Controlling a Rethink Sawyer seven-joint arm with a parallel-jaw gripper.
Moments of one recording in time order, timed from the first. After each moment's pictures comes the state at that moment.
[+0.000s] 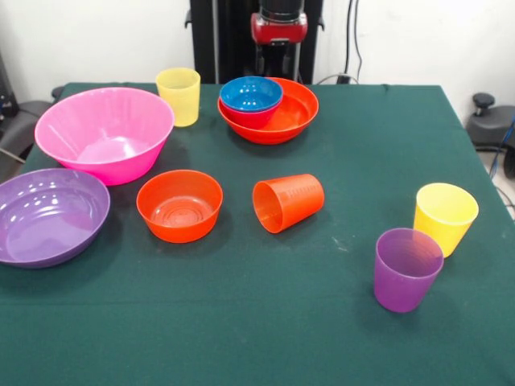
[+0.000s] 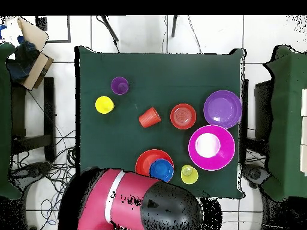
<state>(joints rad) -0.13 -0.20 -0.29 2.24 -0.51 -0.51 1.87</state>
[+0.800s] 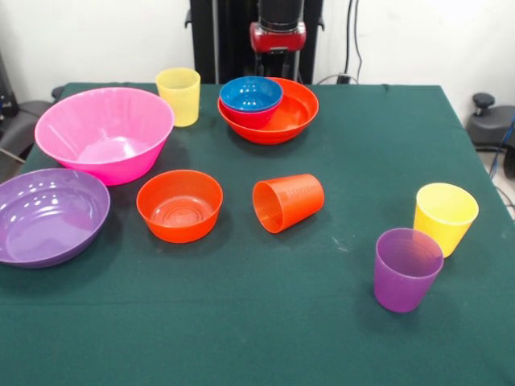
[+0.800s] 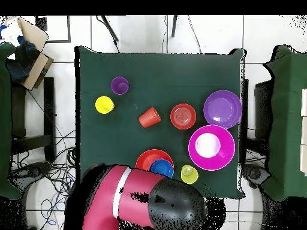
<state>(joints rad) -0.15 -0.19 -0.25 2.21 -0.51 -0.47 1.87</state>
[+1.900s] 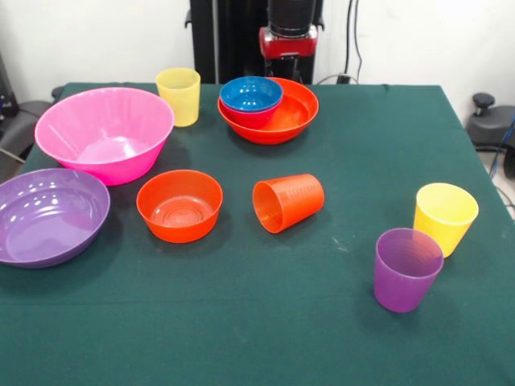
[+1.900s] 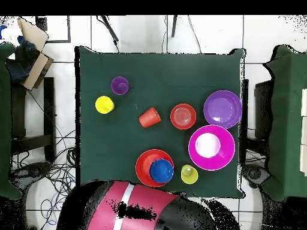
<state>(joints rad) -0.18 -0.35 -0.16 2.19 -0.52 -0.25 1.87</state>
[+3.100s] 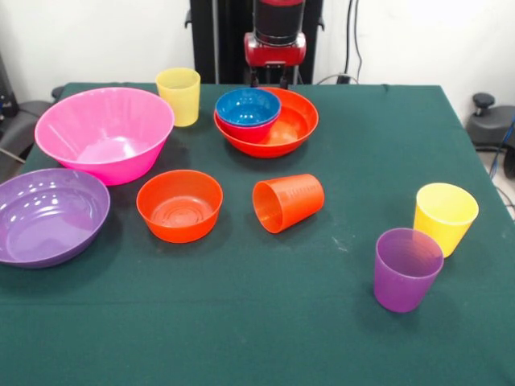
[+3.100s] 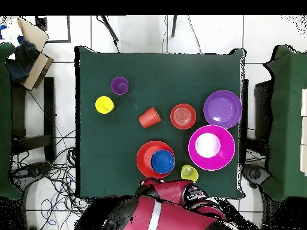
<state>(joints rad) -0.27 -0.47 -0.08 2.12 -0.52 -0.03 1.87</state>
